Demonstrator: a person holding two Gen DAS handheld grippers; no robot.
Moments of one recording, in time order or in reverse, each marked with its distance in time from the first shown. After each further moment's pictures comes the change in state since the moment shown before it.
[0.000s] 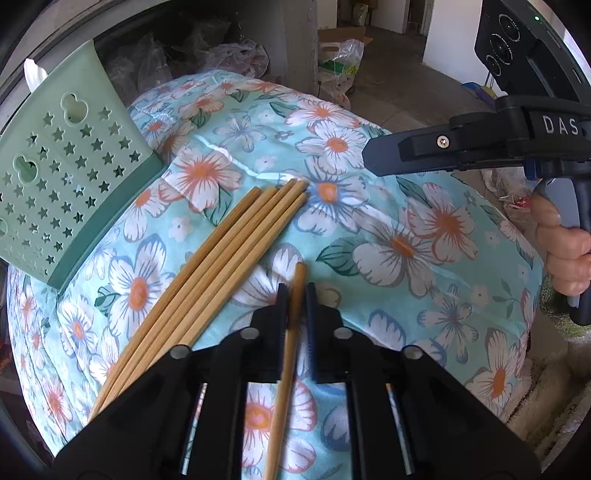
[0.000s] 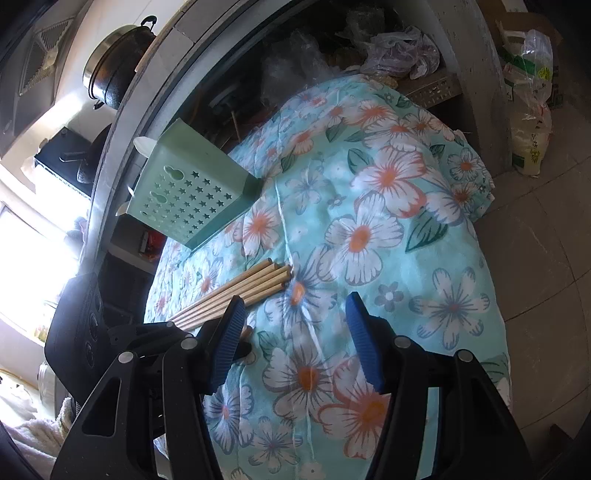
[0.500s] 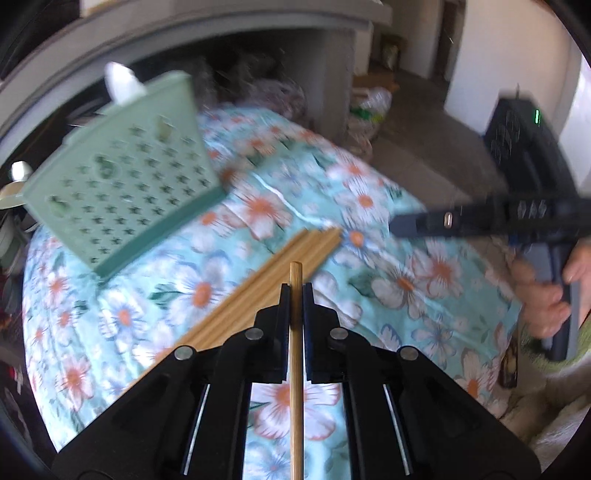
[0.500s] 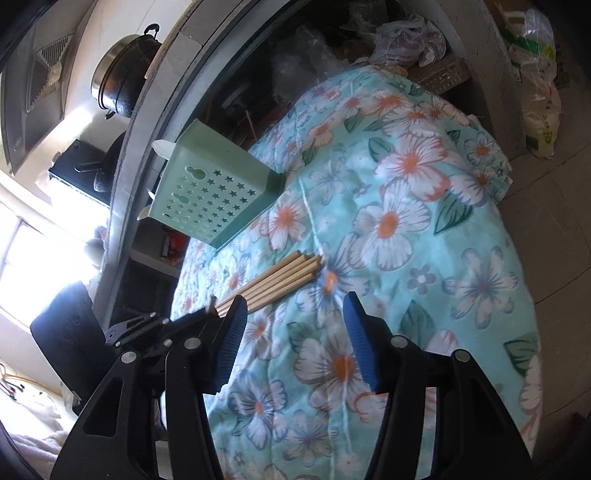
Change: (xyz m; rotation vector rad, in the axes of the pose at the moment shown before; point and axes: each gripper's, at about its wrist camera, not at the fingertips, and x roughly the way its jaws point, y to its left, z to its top) left arm -0.066 0.034 -0.006 -0.160 -0.167 0.035; right arm 0.004 0.007 -0.006 0.076 0.028 0.126
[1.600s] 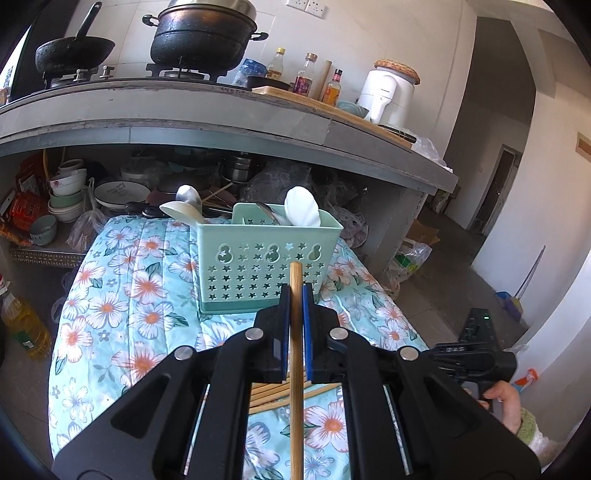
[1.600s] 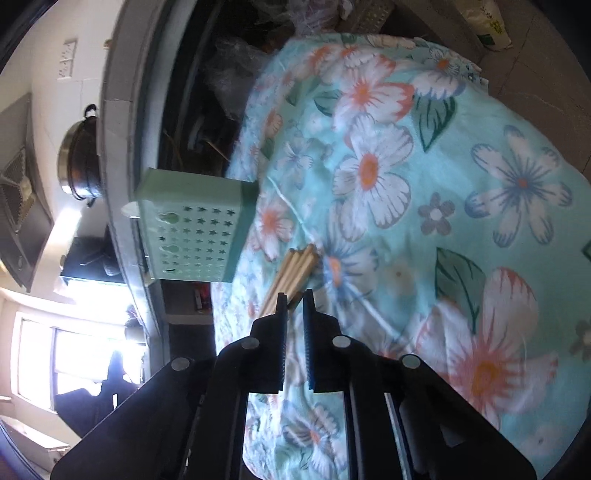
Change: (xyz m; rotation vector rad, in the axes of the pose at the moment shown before) left arm -0.128 0.088 -0.028 -0.387 -0.436 0.060; right arm 0.012 -0.024 -0.015 0.366 -0.086 0.112
